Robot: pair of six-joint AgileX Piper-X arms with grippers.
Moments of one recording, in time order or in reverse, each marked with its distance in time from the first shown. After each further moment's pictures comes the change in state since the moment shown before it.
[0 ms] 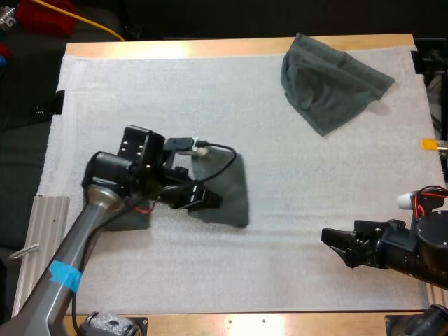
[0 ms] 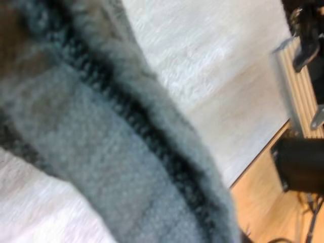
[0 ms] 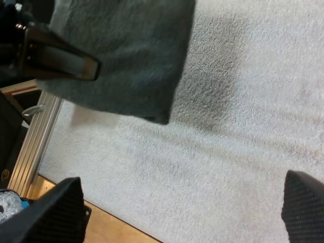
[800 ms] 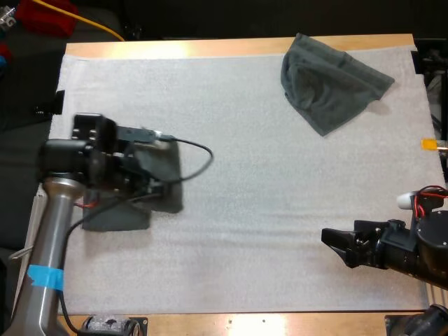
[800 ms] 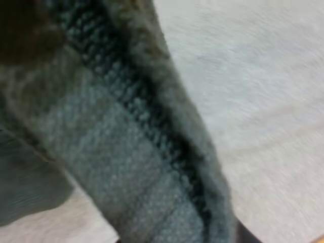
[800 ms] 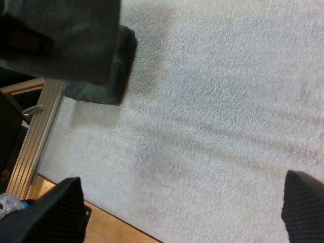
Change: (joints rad) left arm 0.242 -0.014 -0.148 0.244 -0.402 0.195; right arm 0.000 0.000 0.000 0.000 0.000 0.000
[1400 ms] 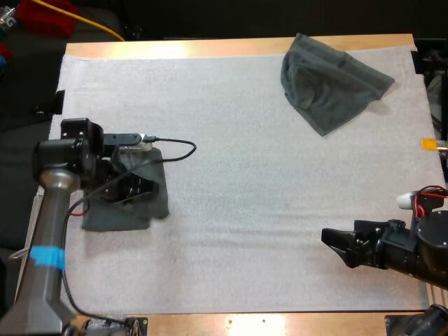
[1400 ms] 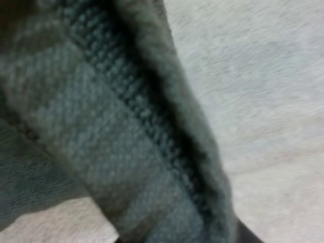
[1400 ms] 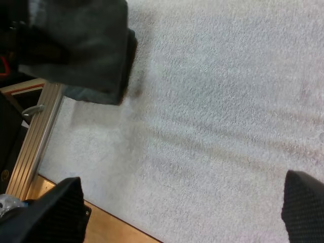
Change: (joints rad) left arm 0.091 0.097 0.080 -0.057 -0.054 0.030; right arm 0.000 0.000 0.000 0.000 0.000 0.000
